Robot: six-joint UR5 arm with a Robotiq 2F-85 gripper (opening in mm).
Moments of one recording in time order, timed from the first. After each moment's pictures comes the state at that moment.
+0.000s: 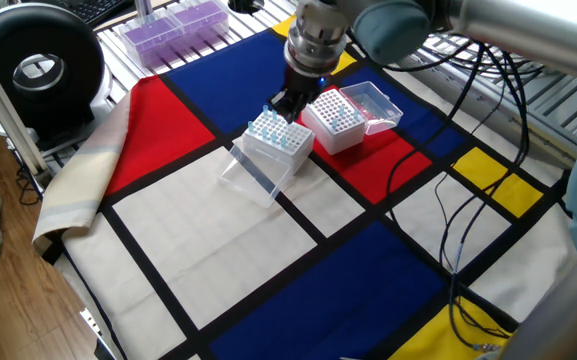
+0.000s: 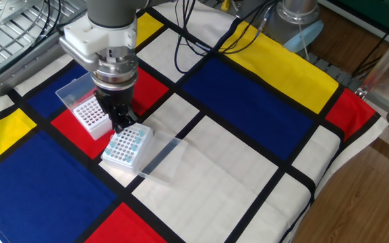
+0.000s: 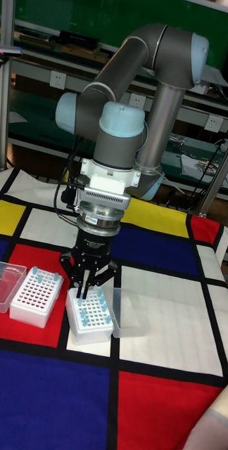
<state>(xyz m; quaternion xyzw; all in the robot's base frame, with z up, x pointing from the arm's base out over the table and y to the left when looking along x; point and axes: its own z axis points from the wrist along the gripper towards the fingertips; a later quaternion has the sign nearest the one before) 0.597 -0.032 0.082 0.05 0.99 0.01 0.11</state>
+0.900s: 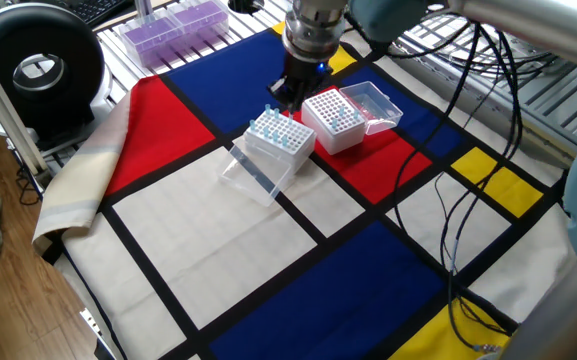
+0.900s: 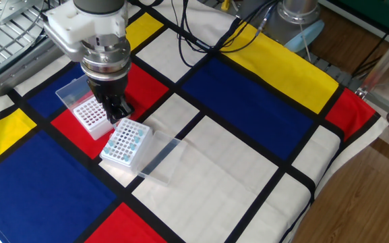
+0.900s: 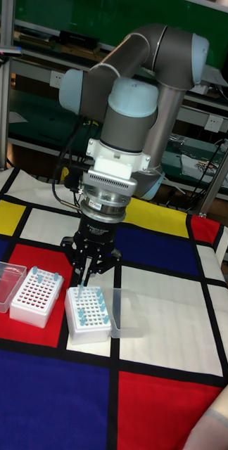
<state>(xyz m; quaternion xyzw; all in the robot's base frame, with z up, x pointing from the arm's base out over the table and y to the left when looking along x) 0.596 -0.035 0.126 0.07 0.99 0.00 0.08</state>
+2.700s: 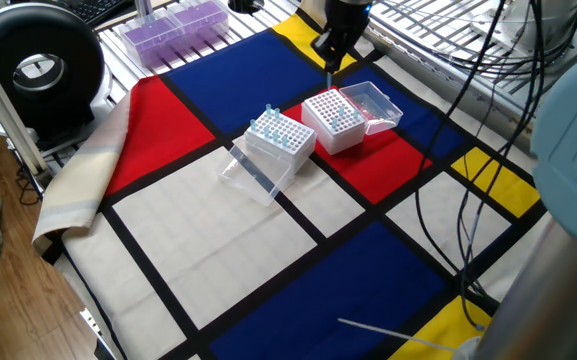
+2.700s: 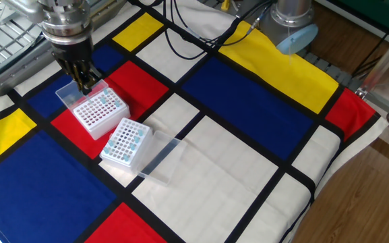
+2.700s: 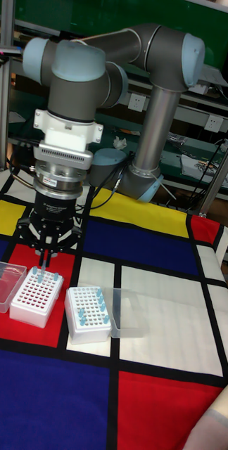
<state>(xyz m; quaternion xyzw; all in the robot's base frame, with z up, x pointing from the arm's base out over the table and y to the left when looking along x) 0.589 -0.130 0.146 -0.04 1.00 0.00 0.07</state>
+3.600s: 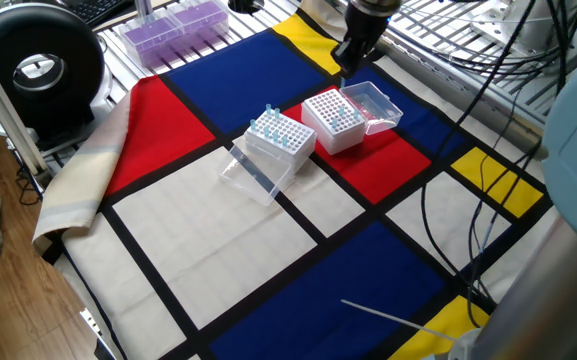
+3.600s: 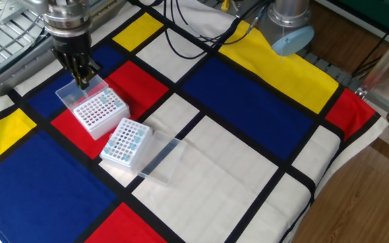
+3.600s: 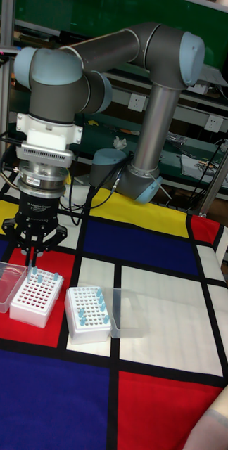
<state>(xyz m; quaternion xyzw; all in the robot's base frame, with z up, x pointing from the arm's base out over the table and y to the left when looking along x) 0.574 -0.154 0.124 -0.05 0.99 0.00 0.09</state>
